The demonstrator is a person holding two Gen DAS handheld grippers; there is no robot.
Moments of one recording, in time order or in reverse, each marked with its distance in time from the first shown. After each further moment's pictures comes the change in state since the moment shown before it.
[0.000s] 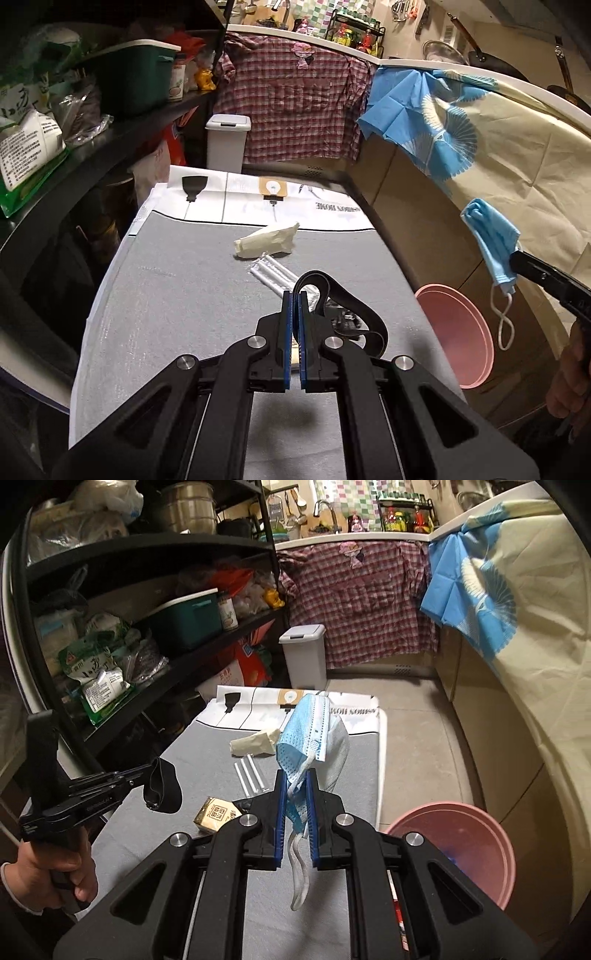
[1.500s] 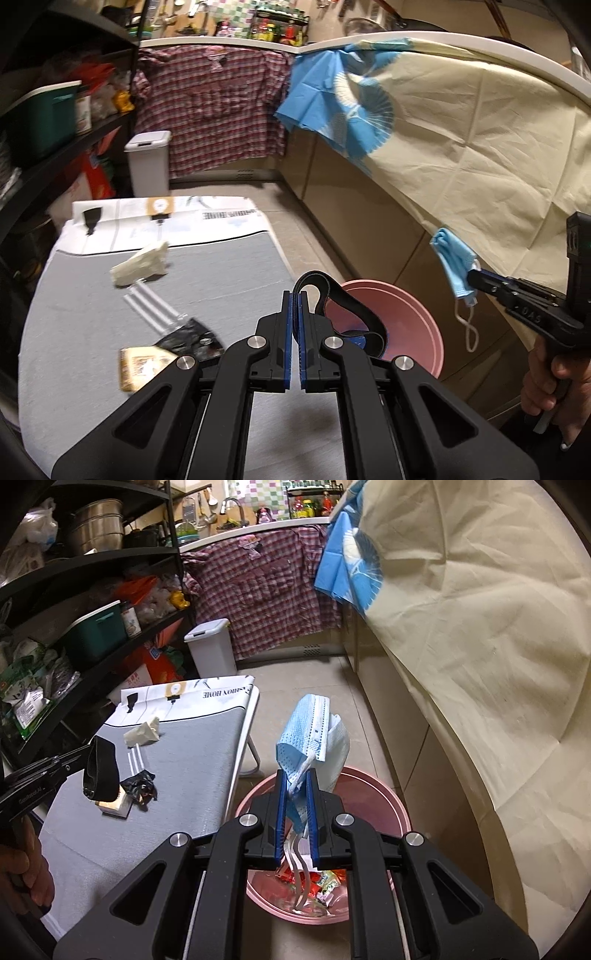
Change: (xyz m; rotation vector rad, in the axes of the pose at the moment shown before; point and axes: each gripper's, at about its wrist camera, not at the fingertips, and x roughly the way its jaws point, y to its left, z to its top) left arm 0.032 -0.146 0.001 0.167 0.005 -0.162; right arm -0.035 -0.129 -0.046 0.155 0.039 -0.268
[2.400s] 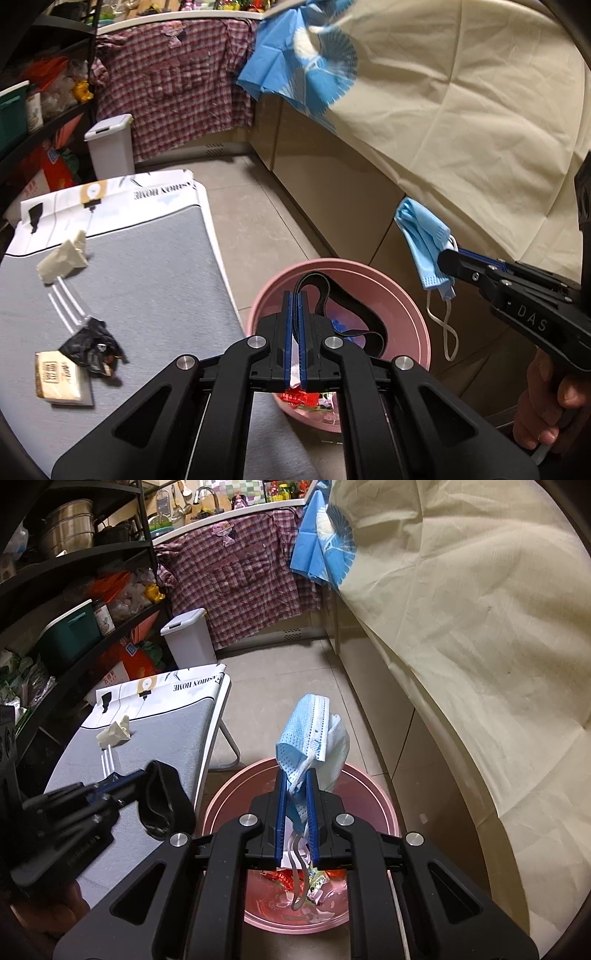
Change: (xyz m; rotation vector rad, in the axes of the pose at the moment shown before) left arm 0.087 -0.077 -0.010 0.046 0.111 -0.026; right arm 0.038 -0.024 0.002 0.054 0.062 -0.038
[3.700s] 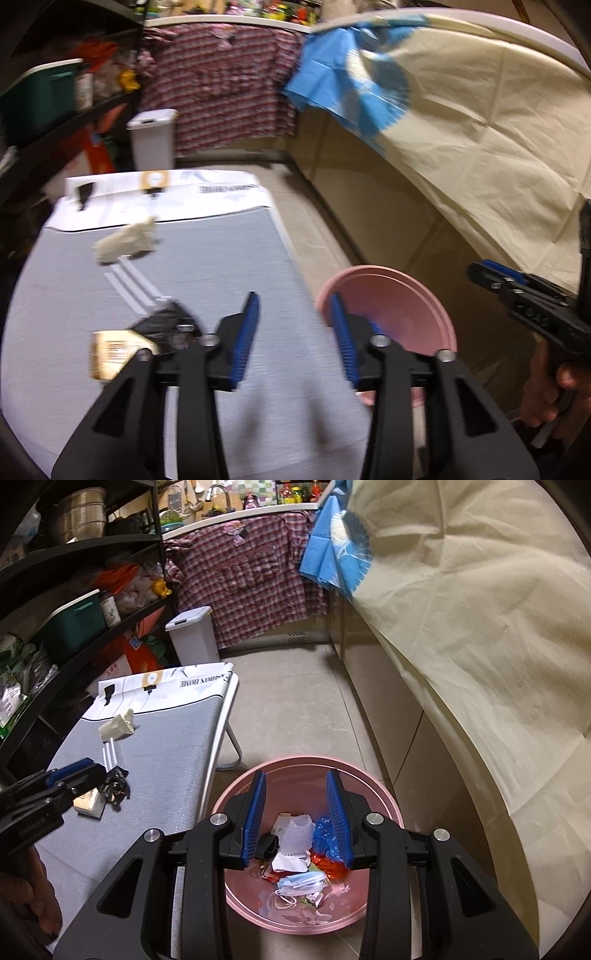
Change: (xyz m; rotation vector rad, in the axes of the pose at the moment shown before) left arm -0.058 0.083 -0.016 -0.110 -0.060 0.099; right arm -0.008 0.022 -0.003 -0.060 -0.033 -0.009
